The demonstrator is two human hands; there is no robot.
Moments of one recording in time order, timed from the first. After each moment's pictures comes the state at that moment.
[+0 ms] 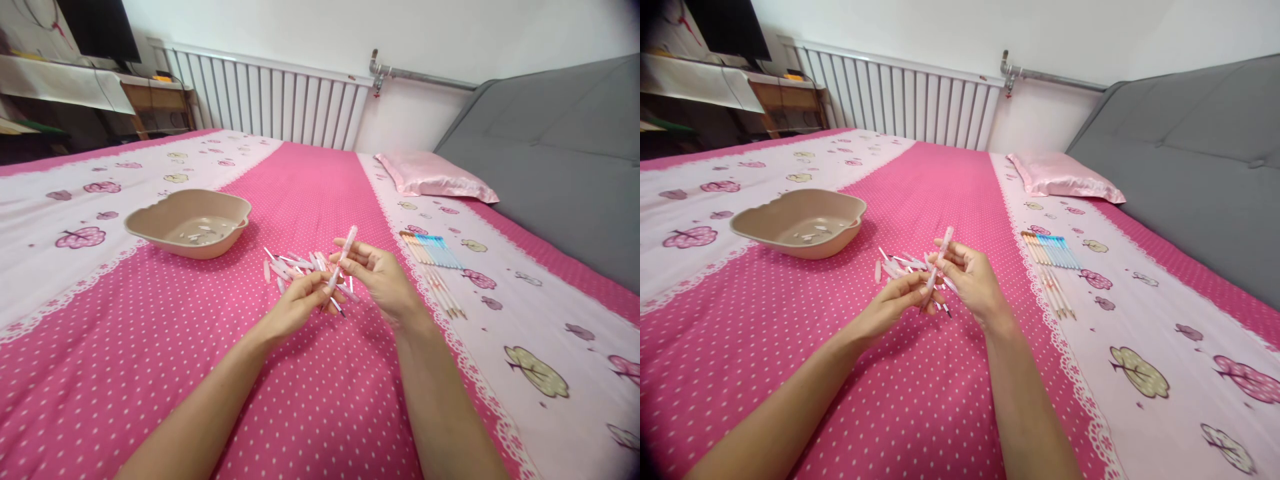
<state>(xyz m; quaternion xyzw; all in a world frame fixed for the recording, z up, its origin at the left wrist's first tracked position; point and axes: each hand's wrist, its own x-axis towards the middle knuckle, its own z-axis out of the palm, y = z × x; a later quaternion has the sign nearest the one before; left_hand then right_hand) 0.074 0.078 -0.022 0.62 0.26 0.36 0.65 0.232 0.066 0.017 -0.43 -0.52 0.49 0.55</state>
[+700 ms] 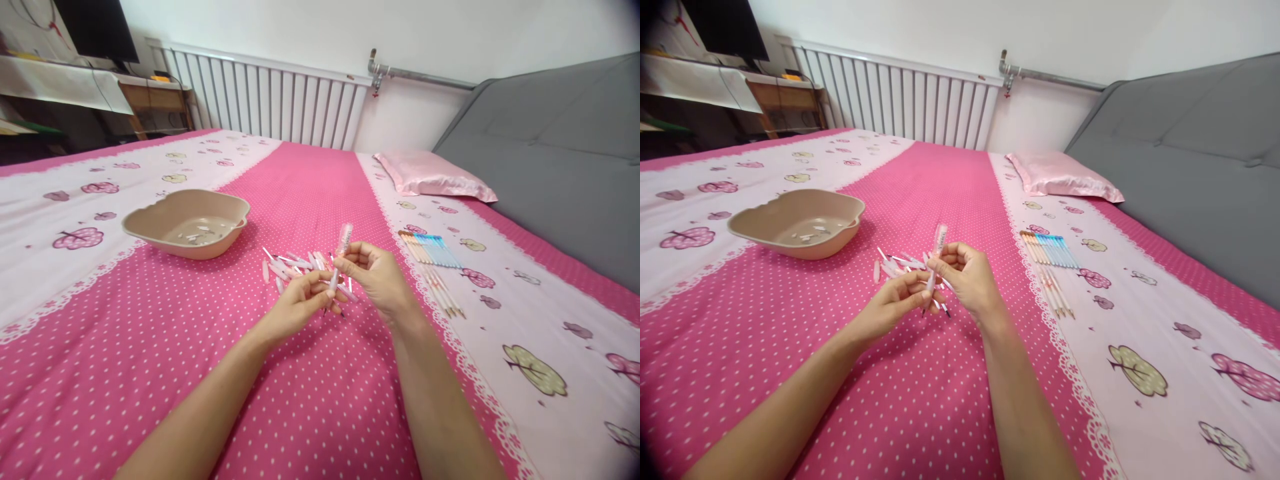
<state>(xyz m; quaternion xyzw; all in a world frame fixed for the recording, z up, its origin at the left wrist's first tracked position) 0.079 0.076 -0.019 0.58 0.20 0.40 0.68 0.231 0.071 0.013 -0.45 -0.53 0.45 0.56</state>
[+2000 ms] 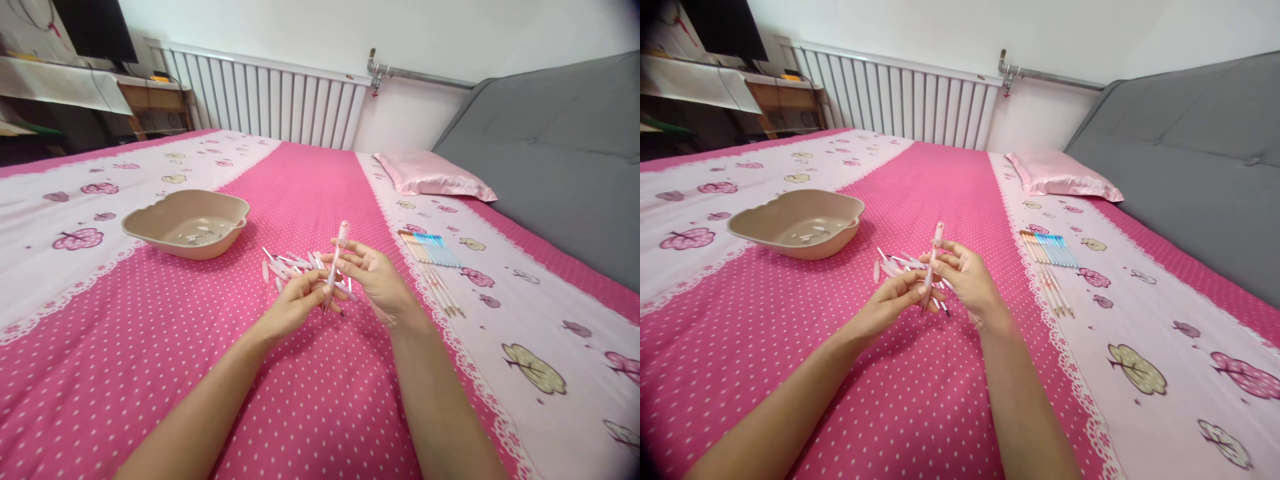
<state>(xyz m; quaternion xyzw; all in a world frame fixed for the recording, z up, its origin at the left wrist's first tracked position) 0.075 0.076 -0.018 0.60 0.23 0.39 0.67 0.229 0.065 0.017 -0.42 -0.49 0.54 0.54</state>
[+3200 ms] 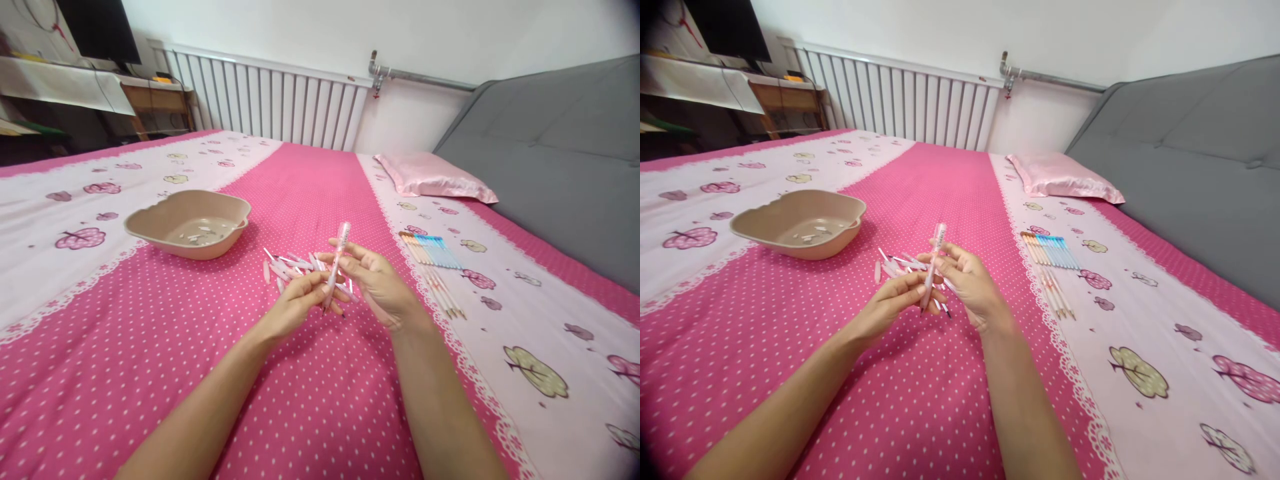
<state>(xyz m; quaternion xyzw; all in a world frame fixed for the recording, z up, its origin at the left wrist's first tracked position) 0.074 0.075 -0.016 0.61 0.23 0.39 0.66 0.227 0.064 0.019 -0.38 -0.47 0.59 0.53</state>
